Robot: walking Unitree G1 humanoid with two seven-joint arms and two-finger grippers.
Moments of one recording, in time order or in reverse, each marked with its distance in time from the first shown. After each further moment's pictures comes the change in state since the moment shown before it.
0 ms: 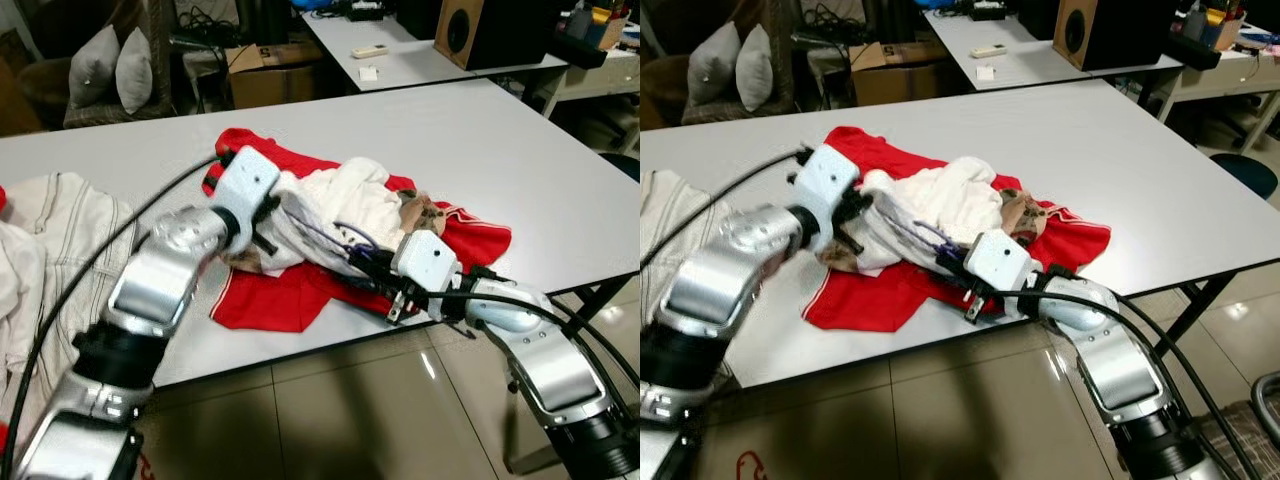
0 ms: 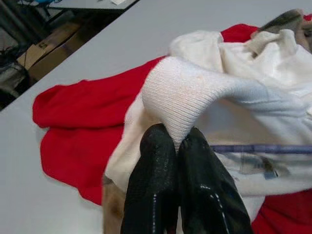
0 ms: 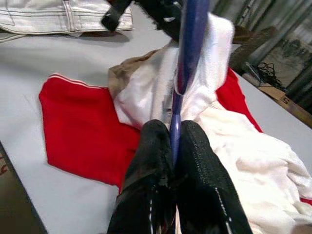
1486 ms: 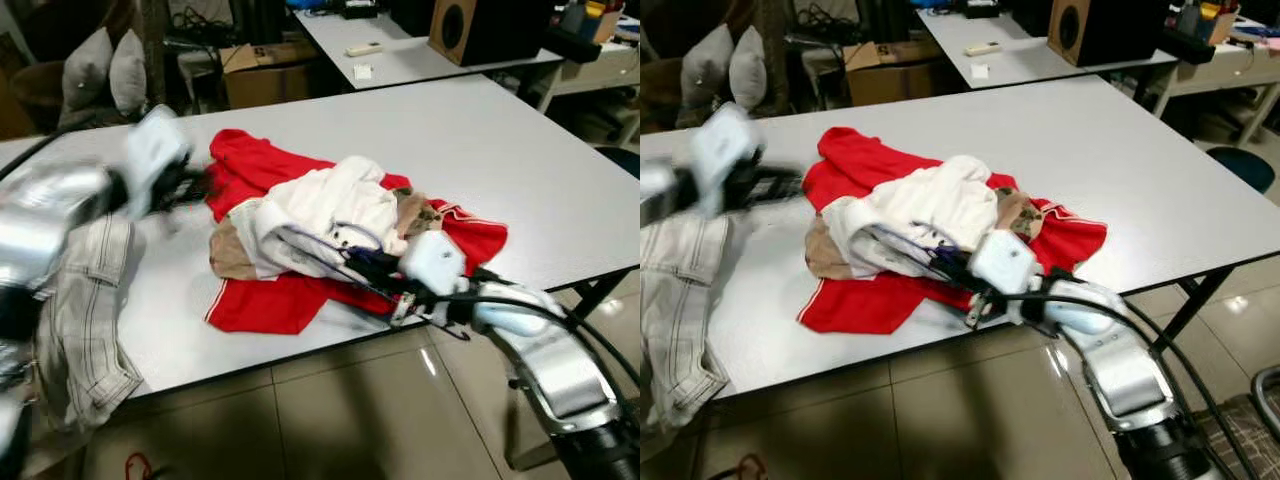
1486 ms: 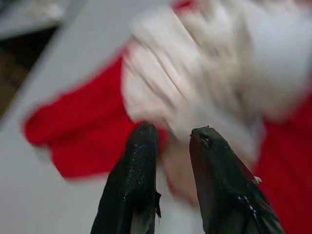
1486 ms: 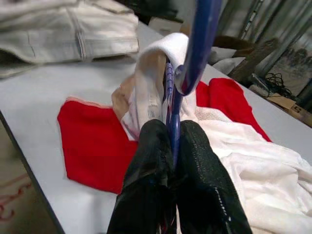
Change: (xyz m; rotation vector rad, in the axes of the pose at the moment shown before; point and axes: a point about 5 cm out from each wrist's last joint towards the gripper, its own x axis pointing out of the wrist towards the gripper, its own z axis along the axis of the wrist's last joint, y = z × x) left arm -0.057 0.090 -0.026 0.224 0.014 -0.352; right arm -0.011 0.000 0.008 0.073 -0.090 0.023
